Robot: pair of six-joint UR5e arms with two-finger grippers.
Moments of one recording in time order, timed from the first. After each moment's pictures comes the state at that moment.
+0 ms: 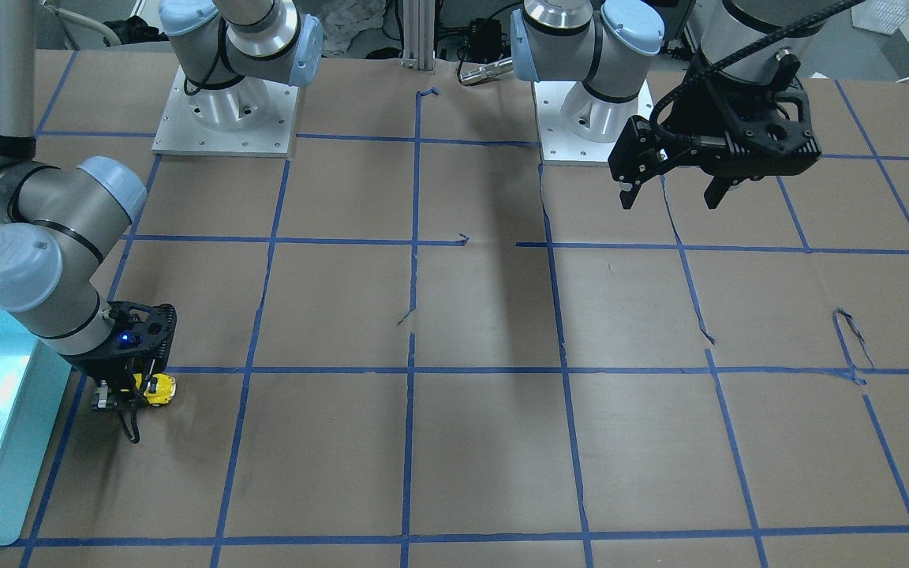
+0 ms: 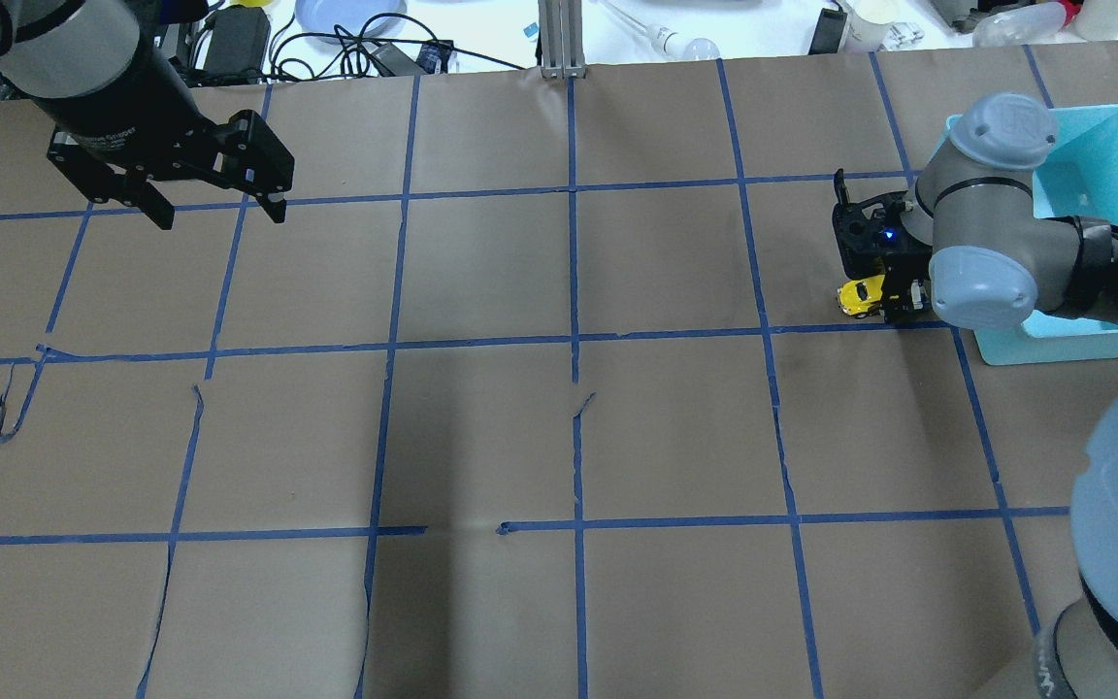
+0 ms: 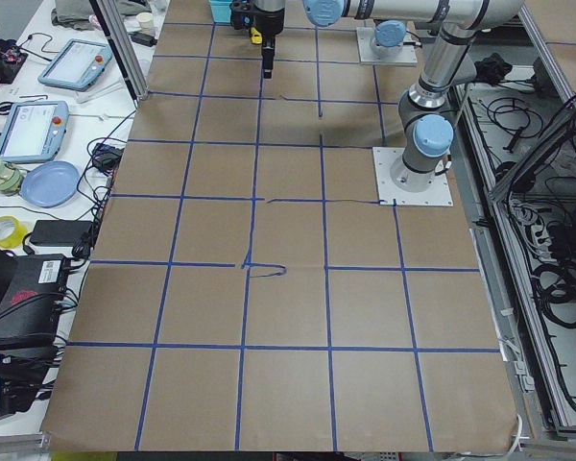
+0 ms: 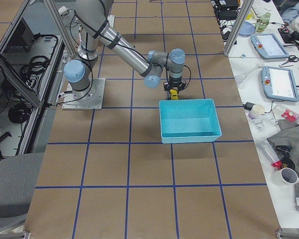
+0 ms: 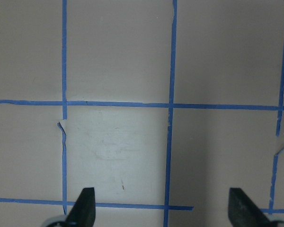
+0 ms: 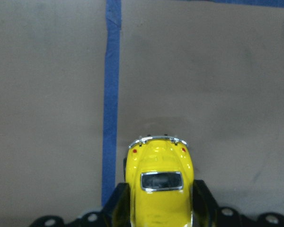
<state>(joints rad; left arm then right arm) -1.52 -1.55 -1.54 -1.57 1.58 0.02 1.32 -1.16 1.90 -2.39 -1.56 -1.87</state>
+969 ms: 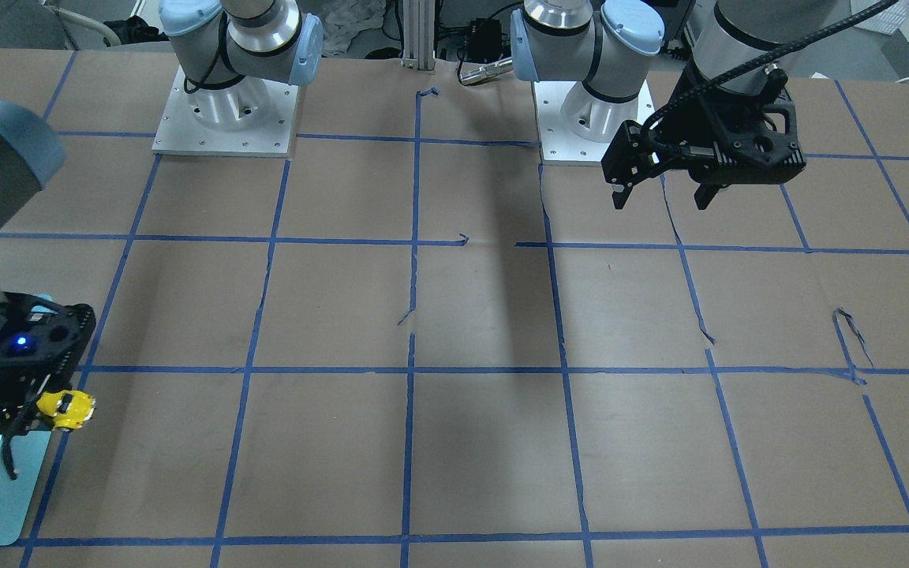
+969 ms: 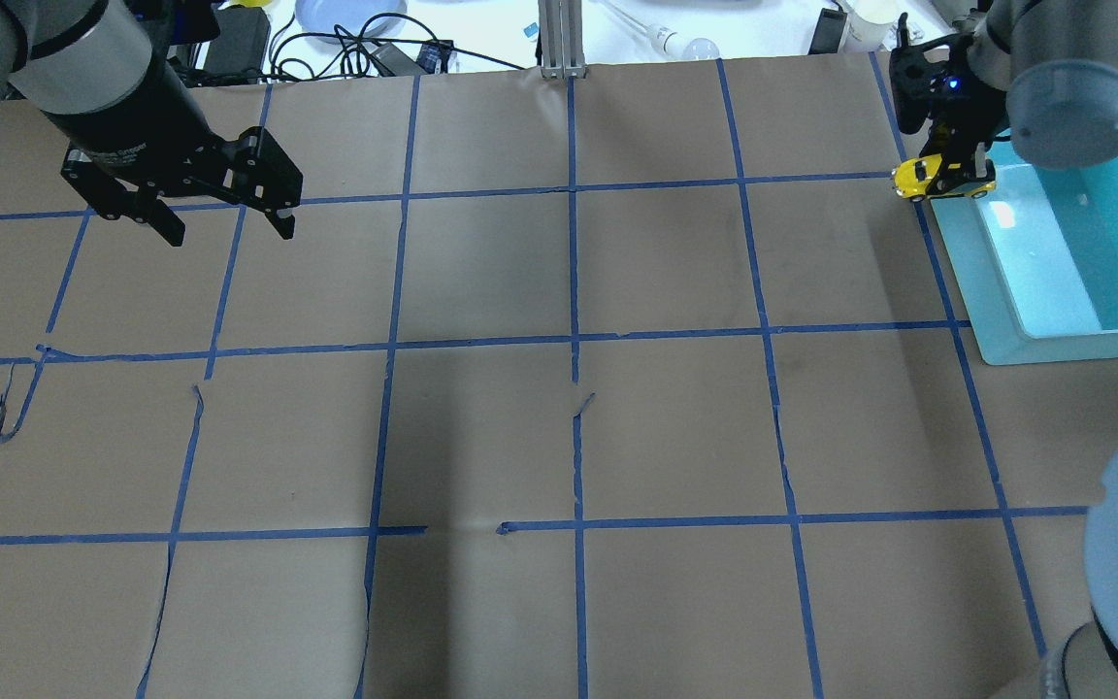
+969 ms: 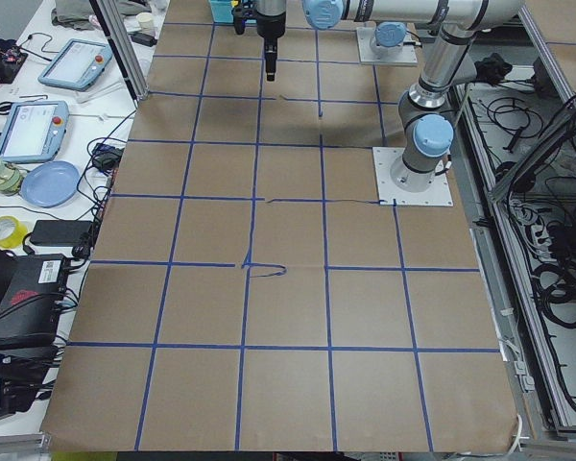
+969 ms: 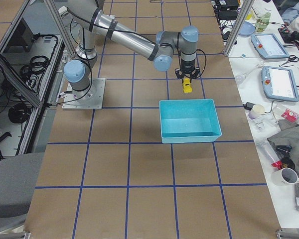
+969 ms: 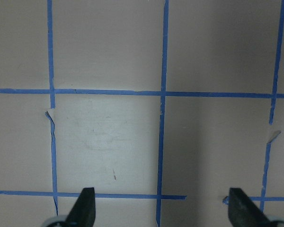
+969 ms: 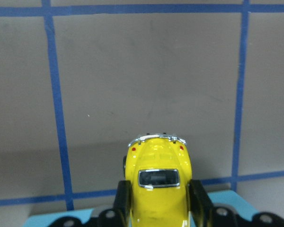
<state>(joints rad) -1.52 -1.55 -1.56 -1.58 1.57 0.02 1.29 -1.18 1.51 -2.03 -1.61 -1.78</state>
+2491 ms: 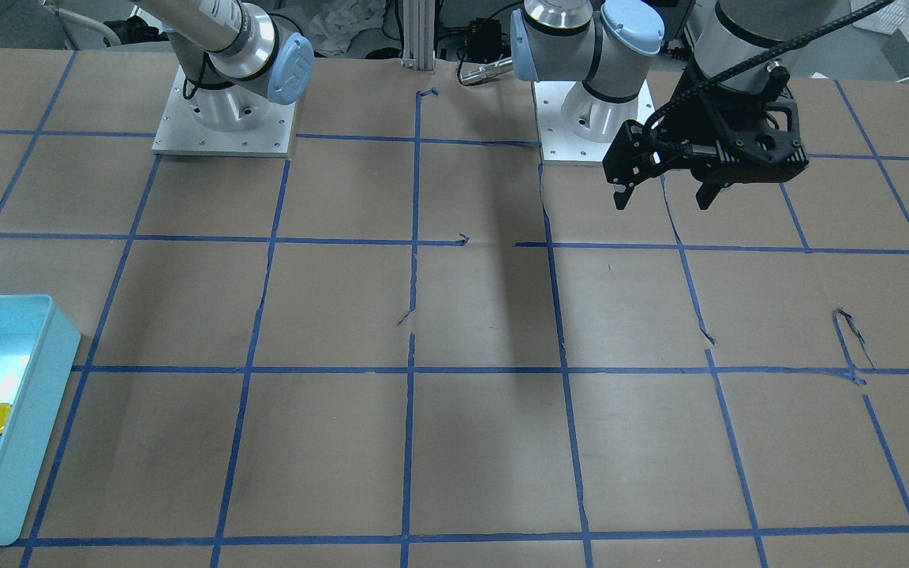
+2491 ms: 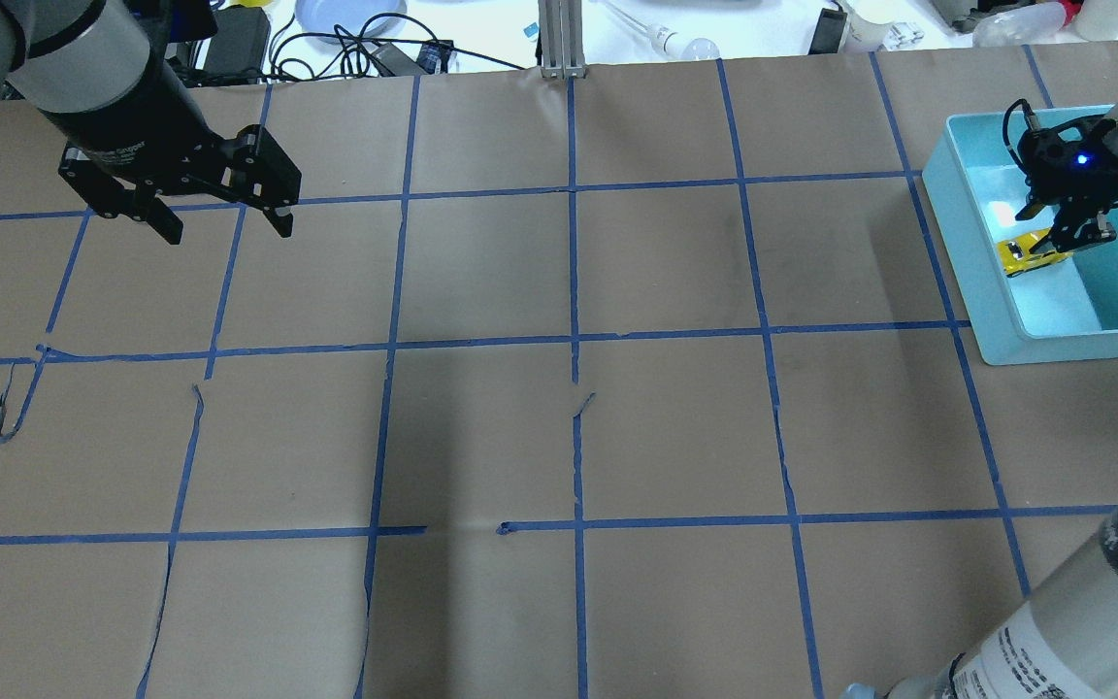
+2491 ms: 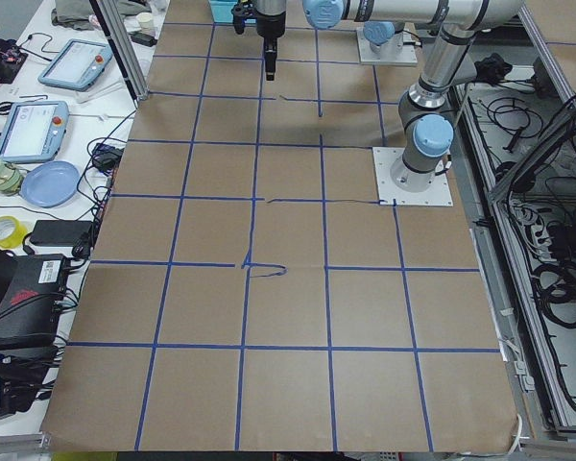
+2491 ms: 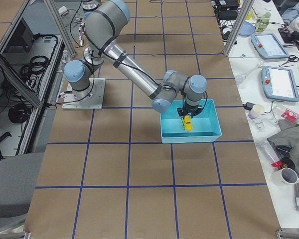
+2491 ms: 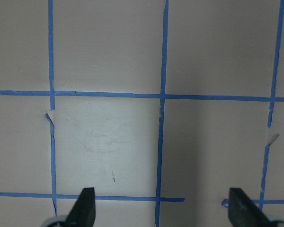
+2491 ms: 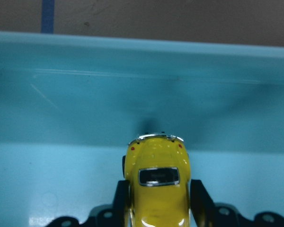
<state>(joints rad) -1.52 -1.55 -1.56 -1.58 1.58 0.01 1.05 -1.01 1.54 -2.15 -1.54 -2.16</state>
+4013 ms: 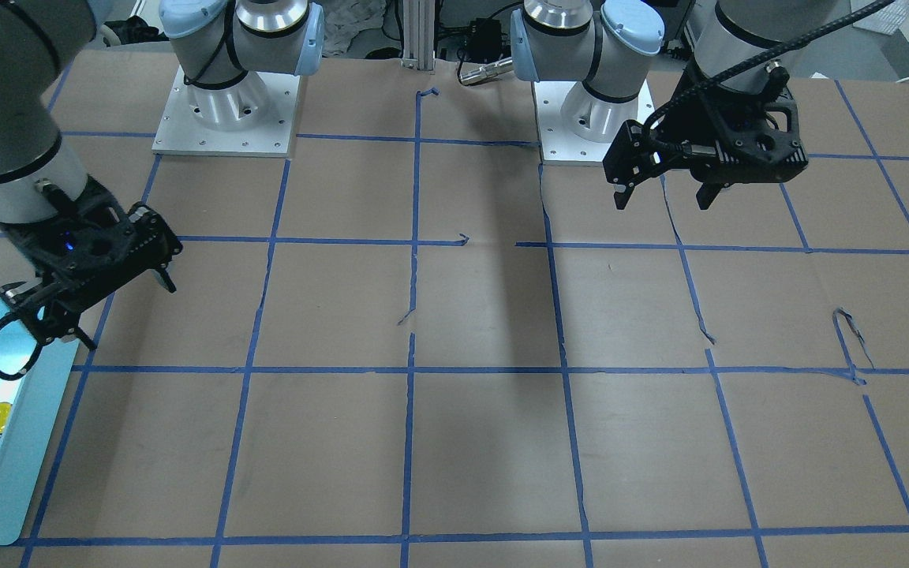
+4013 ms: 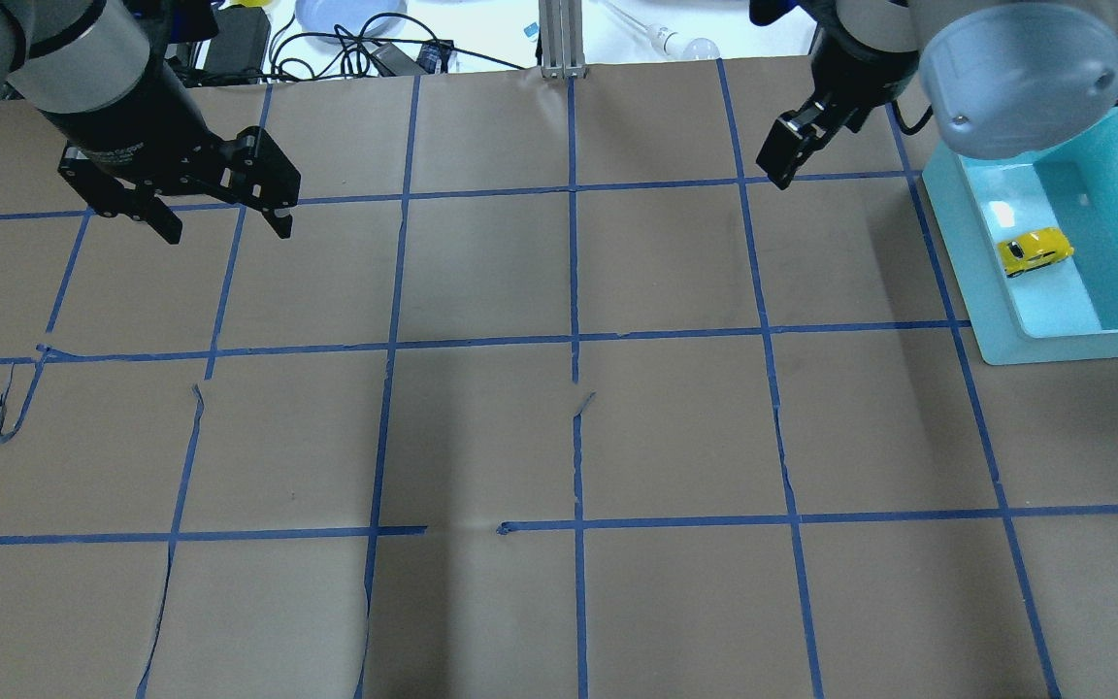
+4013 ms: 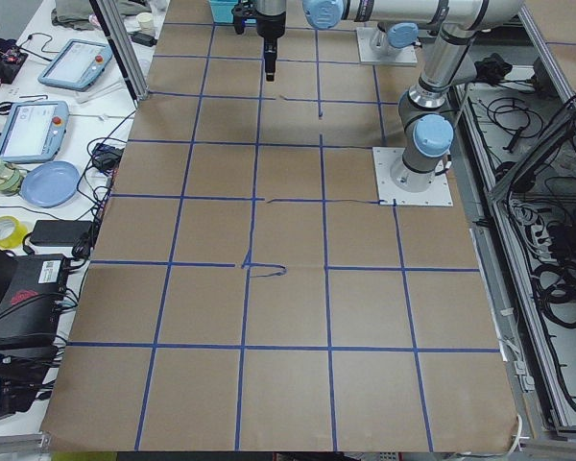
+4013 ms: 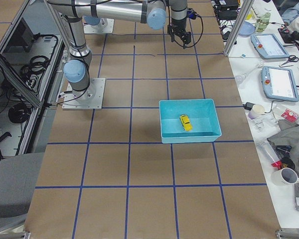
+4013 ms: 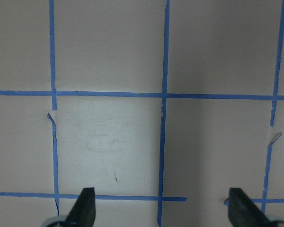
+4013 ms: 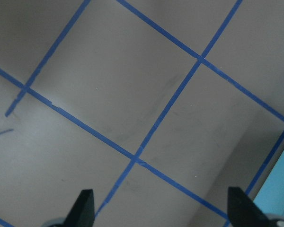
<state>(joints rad) -1.52 -1.55 -1.56 -1.58 1.58 0.03 1.62 -1.43 1.53 -1.84 -1.59 -0.48</state>
